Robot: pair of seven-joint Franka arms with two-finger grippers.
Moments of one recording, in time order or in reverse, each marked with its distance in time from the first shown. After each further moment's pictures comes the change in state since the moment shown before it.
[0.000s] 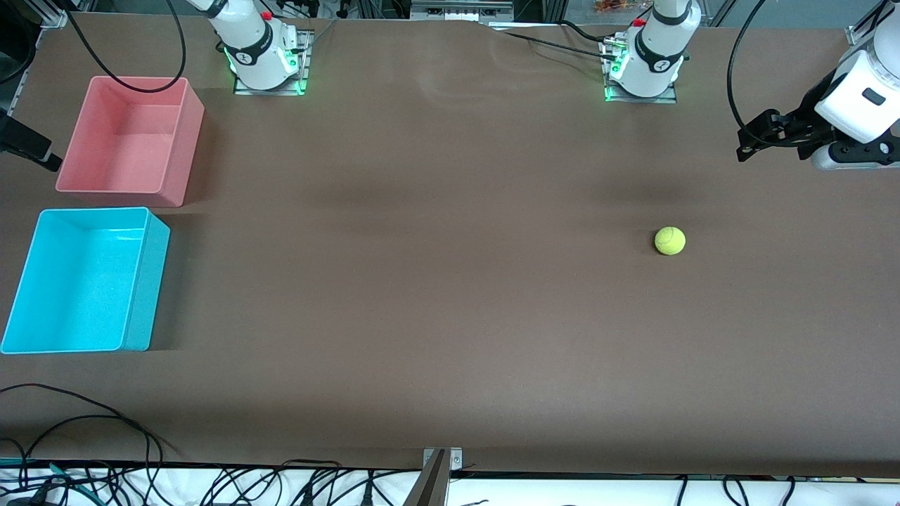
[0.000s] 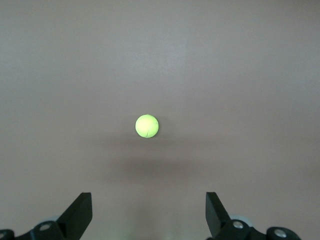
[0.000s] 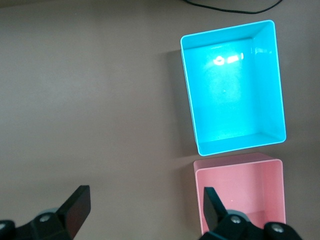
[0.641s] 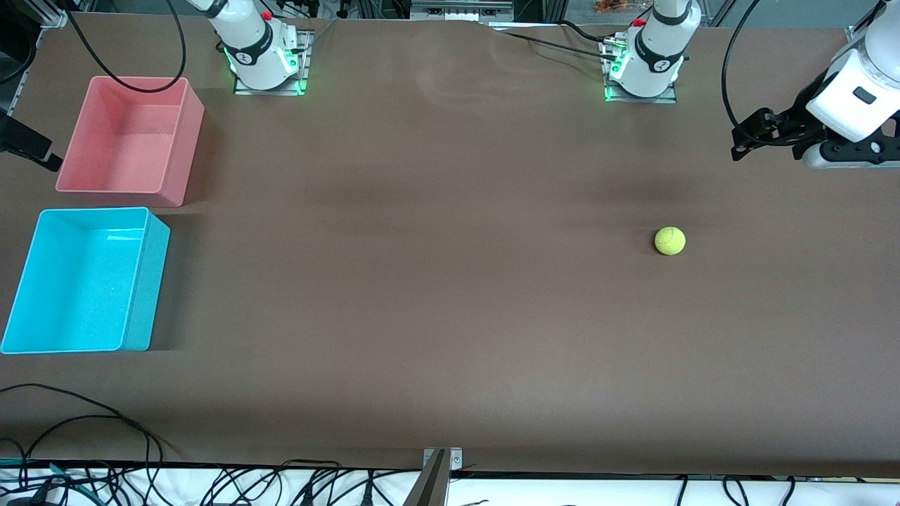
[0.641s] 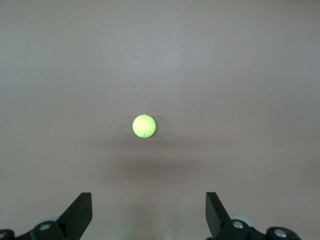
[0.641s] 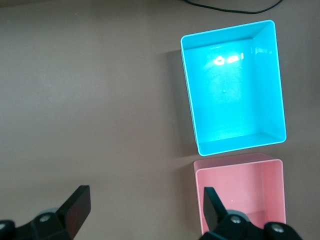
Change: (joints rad) left arm -0.001 0.000 -0.016 0.001 0.000 0.000 -0.003; right arm 0.000 0.000 0.001 0.000 0.000 0.000 0.001
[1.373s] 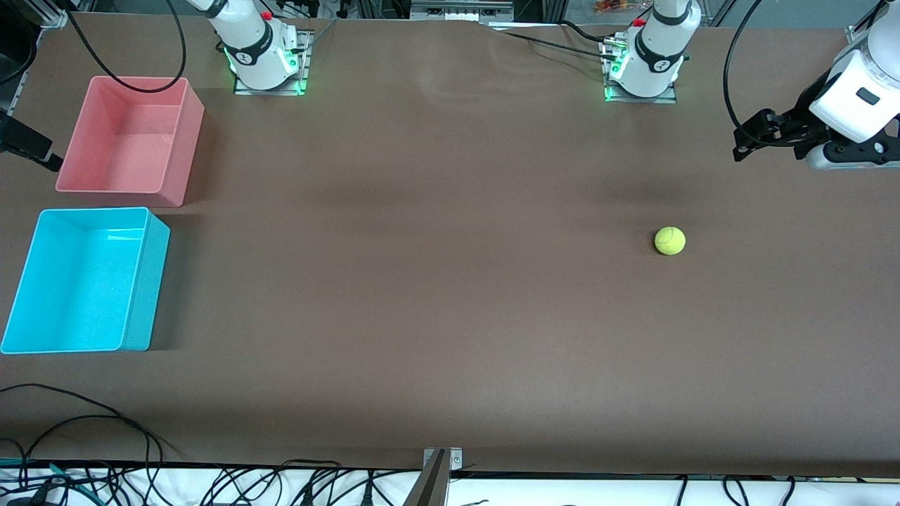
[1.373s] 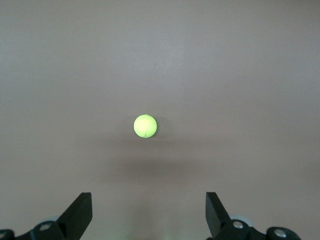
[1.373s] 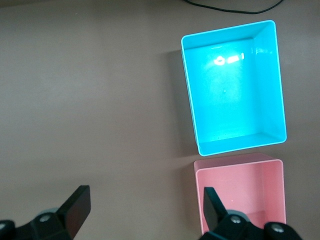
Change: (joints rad) left arm 0.005 0.001 0.002 0.001 0.000 0.000 -0.008; right arm 0.000 0.000 0.002 0.000 0.000 0.000 0.000
